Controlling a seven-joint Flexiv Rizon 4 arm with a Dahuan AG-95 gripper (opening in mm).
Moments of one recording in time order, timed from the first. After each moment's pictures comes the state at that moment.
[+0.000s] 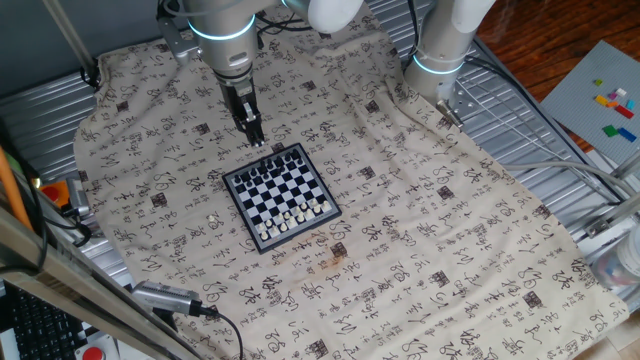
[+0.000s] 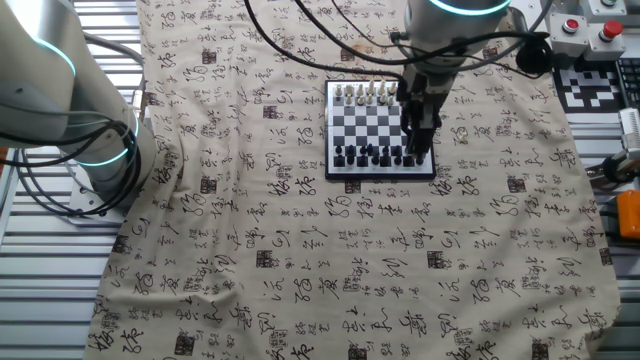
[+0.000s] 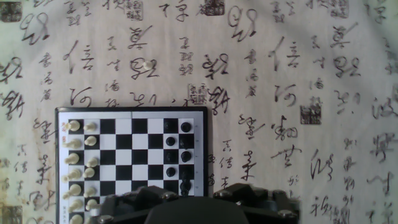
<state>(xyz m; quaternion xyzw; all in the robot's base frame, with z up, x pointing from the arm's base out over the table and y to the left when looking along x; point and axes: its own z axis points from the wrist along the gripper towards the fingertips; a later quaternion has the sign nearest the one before) 0.501 0.000 0.169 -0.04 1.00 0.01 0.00</state>
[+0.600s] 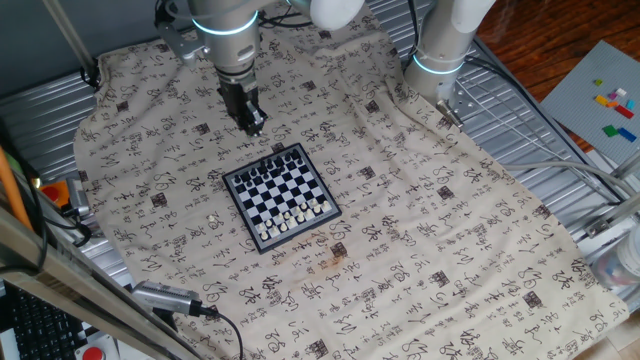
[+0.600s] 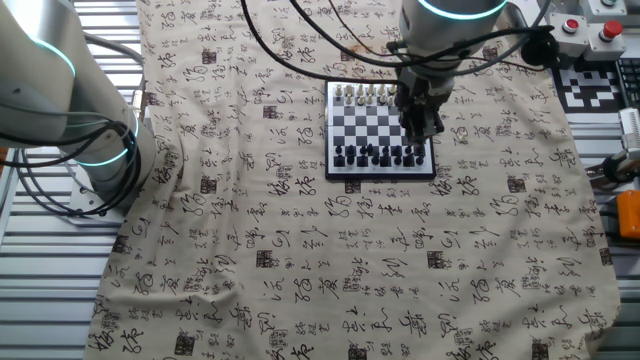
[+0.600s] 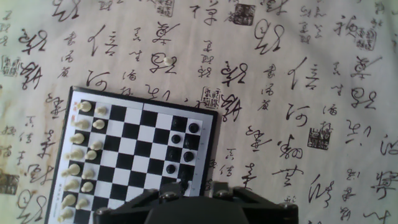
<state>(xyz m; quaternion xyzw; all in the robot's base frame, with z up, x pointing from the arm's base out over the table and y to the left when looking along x) 0.500 0.000 0.170 -0.10 0.99 0.00 0.01</state>
